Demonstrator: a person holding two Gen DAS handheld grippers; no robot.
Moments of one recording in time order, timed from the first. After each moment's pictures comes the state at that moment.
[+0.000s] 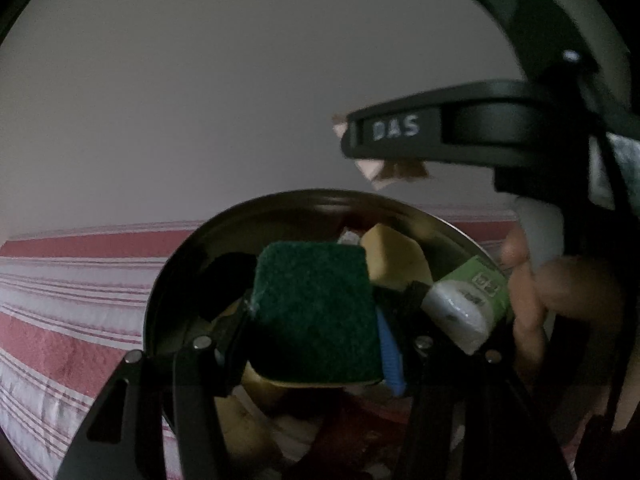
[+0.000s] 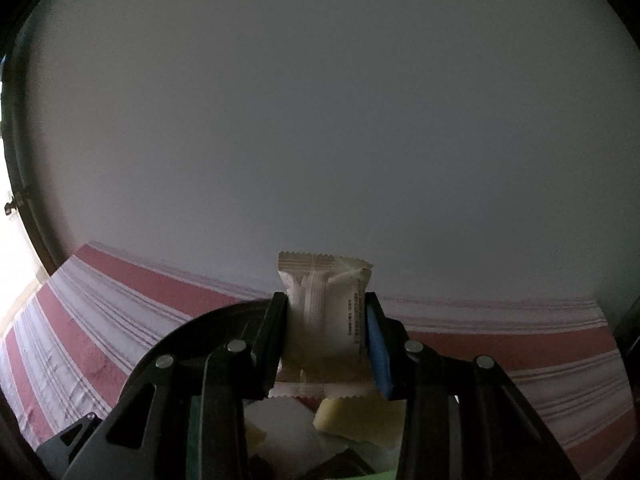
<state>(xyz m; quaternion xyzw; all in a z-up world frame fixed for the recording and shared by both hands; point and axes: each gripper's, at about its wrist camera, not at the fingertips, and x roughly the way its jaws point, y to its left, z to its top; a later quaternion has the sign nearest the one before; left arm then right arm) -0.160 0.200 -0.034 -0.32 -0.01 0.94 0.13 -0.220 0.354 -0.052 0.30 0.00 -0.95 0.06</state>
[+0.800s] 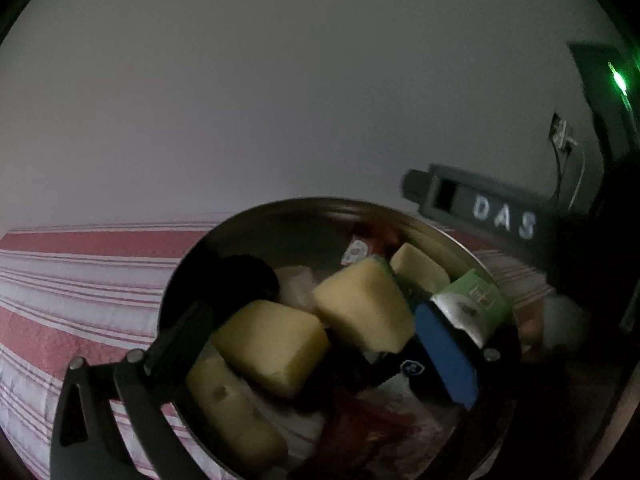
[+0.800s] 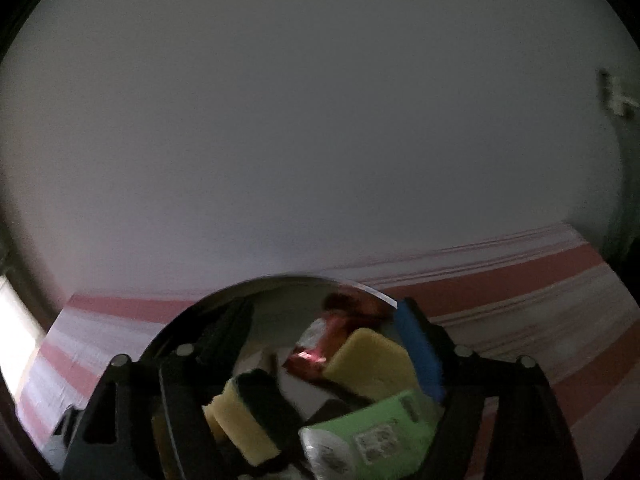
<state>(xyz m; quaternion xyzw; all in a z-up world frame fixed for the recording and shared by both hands) -0.157 0.195 -0.022 -0.31 -0.02 0.94 0.13 -0.151 0.361 -0.073 0.25 -0.10 -0.96 -0.04</state>
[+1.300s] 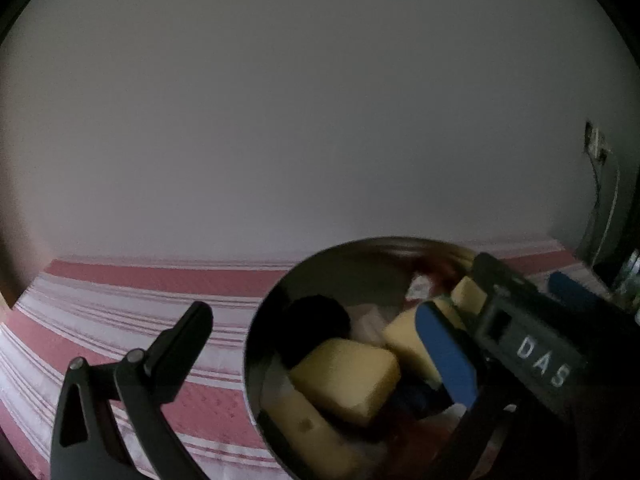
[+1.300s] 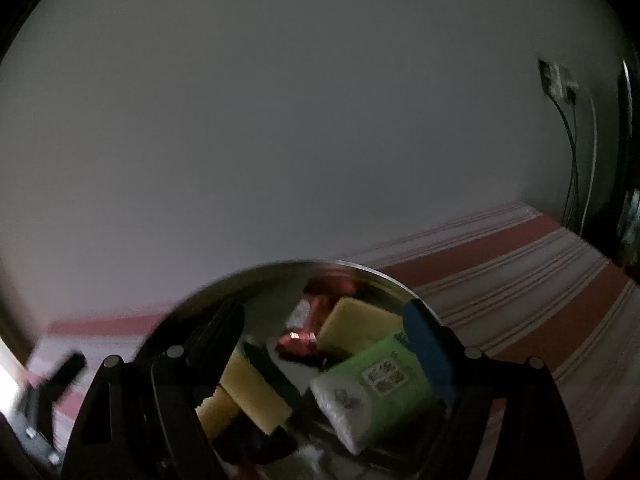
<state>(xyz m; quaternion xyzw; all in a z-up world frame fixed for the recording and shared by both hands) -0.155 0.178 -0.011 -0.25 0.03 0.97 0.04 -0.132 0.343 -0.070 0.24 -0.11 -0.96 -0.11</state>
